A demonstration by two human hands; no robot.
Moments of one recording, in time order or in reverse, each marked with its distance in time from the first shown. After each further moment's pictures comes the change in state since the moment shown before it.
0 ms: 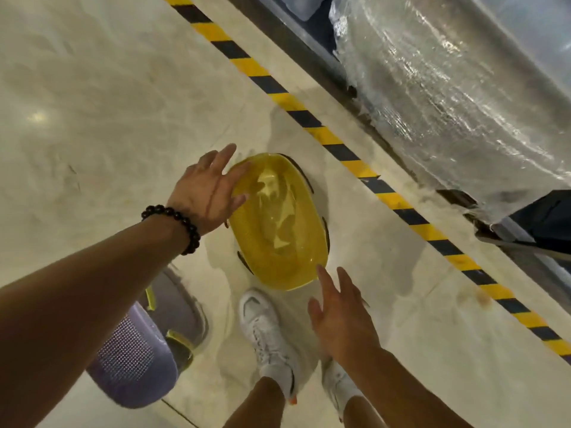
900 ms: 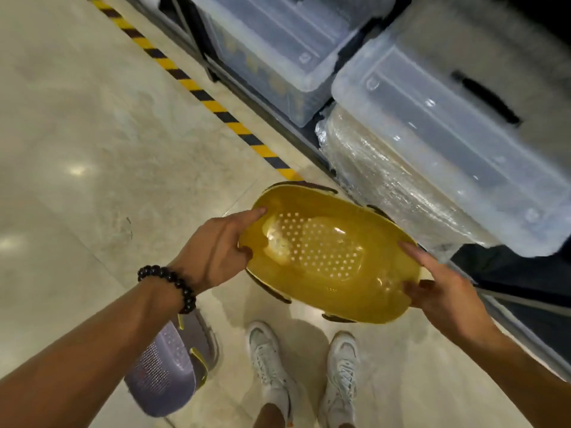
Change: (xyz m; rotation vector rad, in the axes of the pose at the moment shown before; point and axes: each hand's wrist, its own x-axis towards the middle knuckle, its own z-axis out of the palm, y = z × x) left_hand -0.134 0.058 -0.173 -0.570 0.135 -0.079; right_hand -0.086 0.068 -0.251 0.508 0.269 -0.198
